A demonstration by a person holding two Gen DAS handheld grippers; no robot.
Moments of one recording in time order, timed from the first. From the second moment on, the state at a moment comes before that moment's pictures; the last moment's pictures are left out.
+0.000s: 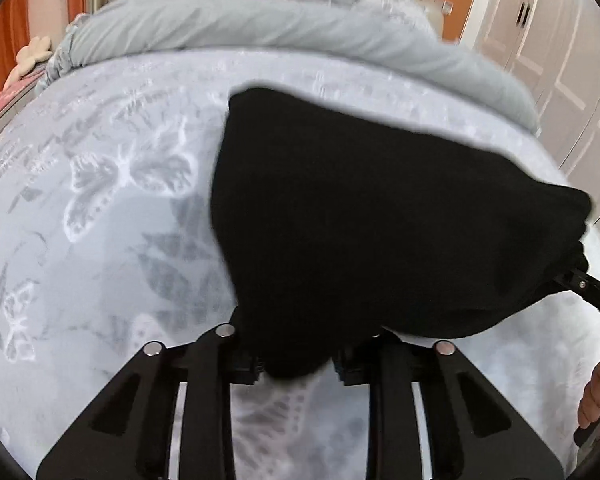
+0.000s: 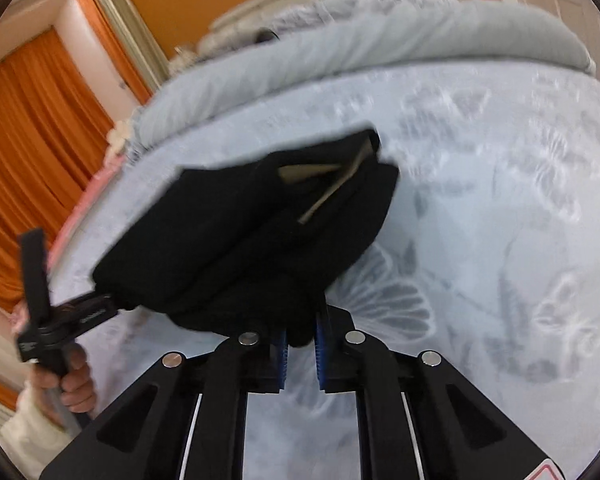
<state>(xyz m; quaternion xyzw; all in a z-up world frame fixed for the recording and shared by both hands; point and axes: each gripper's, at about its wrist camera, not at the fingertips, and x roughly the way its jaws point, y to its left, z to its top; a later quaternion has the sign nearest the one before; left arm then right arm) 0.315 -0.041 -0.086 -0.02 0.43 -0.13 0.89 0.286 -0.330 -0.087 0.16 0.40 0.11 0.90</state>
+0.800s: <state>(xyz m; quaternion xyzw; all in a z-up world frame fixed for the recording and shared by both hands) 0.133 -0.001 0.001 -0.01 0.38 -0.16 0.91 0.136 -0.368 -0.050 0.22 0.39 0.09 0.89</state>
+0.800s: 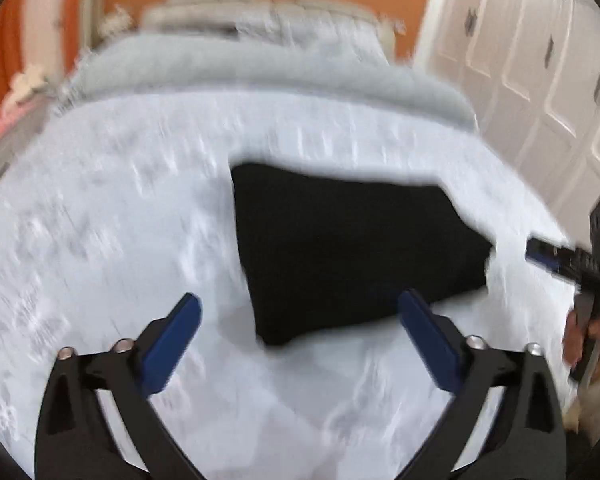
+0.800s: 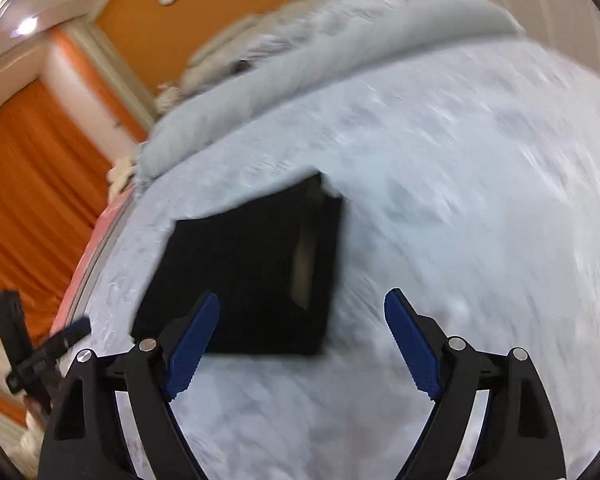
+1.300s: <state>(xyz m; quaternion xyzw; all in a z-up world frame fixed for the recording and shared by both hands) 0.200 0.007 -0.082 -0.07 0.54 -0.15 0.83 0.171 -0.332 -0.090 0.13 0.50 0.06 0.85</state>
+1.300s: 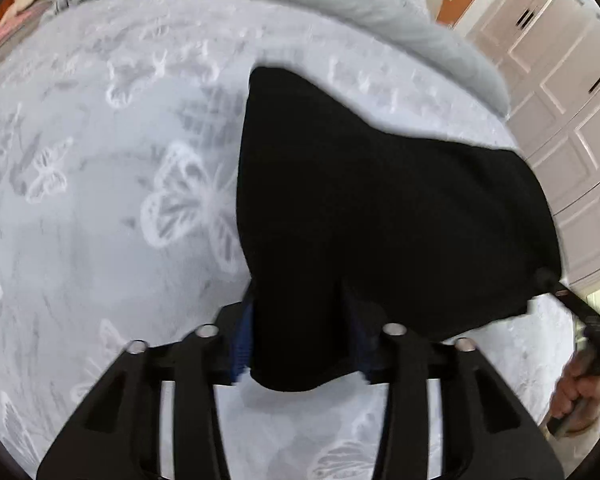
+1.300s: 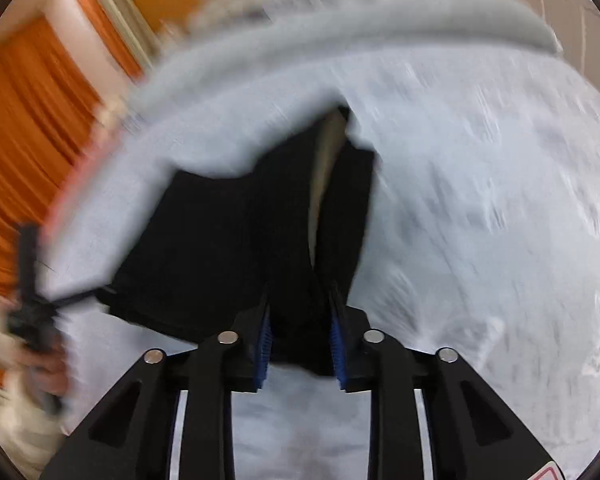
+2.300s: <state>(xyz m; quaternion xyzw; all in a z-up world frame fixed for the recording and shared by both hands) 0.154 0.033 -0.071 -0.14 0.55 -0.14 0.81 0.126 -0.328 -0.115 0.27 0.50 0.08 0.82</state>
